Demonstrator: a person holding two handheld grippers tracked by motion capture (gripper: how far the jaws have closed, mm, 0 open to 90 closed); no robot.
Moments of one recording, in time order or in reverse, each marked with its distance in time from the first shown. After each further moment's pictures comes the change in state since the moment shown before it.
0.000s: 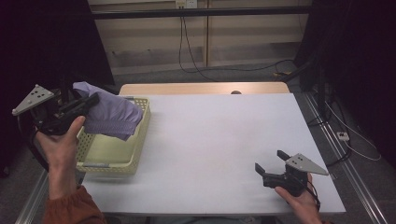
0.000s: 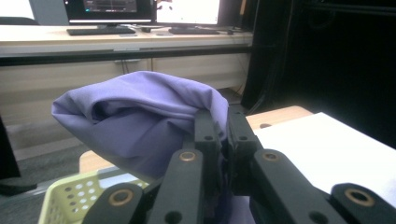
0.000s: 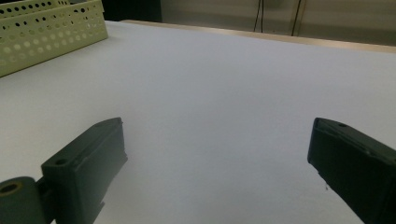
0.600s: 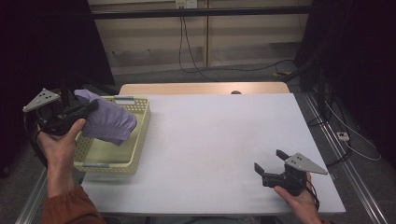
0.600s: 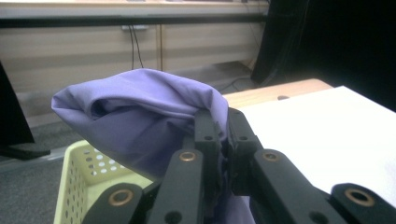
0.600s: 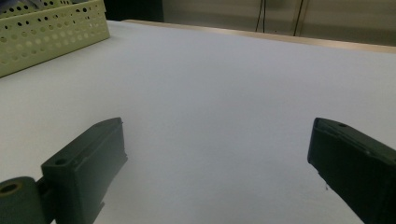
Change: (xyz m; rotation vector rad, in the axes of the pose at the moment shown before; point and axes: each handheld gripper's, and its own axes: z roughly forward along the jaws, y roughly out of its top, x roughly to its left) left arm 0.028 -0.023 0.017 0.130 0.023 -0.012; right arm 0.000 0.001 0.002 0.001 0.006 -0.005
